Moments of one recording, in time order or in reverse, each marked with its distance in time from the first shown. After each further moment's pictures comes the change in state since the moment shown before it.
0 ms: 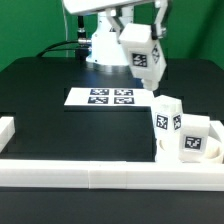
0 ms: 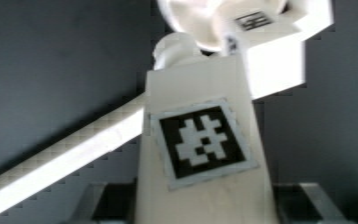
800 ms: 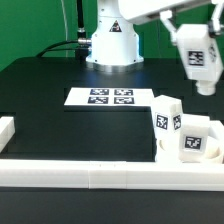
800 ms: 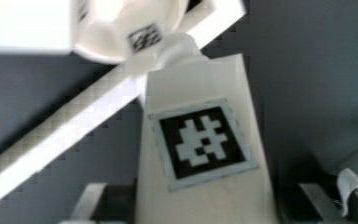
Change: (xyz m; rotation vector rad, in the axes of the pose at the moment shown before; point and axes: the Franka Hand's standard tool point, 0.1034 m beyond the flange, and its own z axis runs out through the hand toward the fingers) arm -0.037 -0.060 0.013 0.113 0.216 0.103
